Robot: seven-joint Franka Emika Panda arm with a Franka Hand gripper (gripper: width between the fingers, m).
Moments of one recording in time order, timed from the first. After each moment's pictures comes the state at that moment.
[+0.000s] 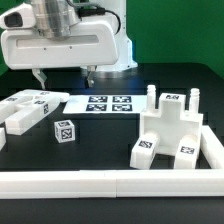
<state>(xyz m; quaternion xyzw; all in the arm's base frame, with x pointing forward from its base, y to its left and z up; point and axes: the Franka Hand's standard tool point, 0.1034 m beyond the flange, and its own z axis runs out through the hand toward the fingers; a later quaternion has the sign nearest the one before) 0.465 -0.100 0.086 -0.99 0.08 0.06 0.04</state>
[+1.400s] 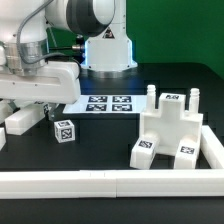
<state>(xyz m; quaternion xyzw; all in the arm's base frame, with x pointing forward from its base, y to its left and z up) 0.417 -0.180 0.007 -0.99 0.11 0.03 -0.02</state>
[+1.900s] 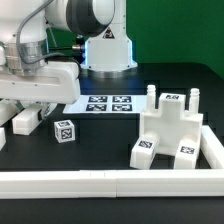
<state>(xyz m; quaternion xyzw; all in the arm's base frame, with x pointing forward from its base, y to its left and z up) 0.419 -0.181 0.014 -0.99 0.11 0.04 -0.01</state>
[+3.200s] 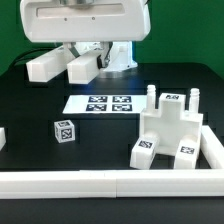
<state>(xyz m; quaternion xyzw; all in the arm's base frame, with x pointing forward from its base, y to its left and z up) 0.519 -0.050 0.141 -0.98 0.17 0.05 0.03</state>
